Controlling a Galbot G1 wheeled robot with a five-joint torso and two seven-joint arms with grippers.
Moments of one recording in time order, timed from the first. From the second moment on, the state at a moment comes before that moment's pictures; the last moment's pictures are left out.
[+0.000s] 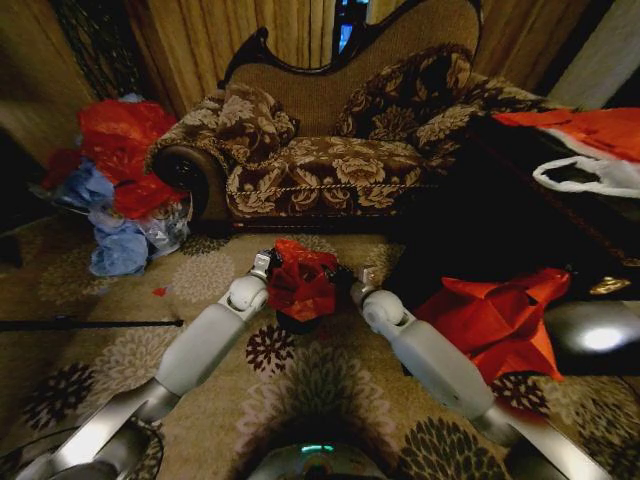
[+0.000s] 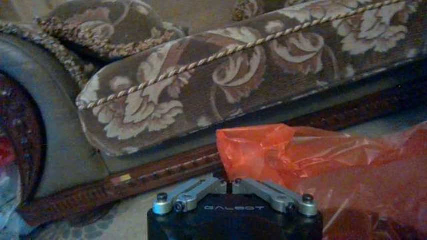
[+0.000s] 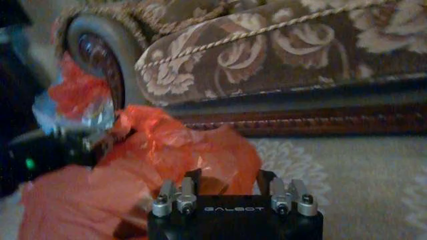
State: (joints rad) left arm 0.55 -1.06 0.07 -1.53 -0.49 0.42 -0.36; right arm -0.61 1.08 -0.16 1.71 0.94 -0.39 0.28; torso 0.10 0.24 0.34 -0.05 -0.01
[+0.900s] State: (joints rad) left arm 0.54 -1.10 0.07 -1.50 -0.49 0.41 -0.38; right arm -0.91 1.18 0.02 1.88 1.52 -0.42 0.67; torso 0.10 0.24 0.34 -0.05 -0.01
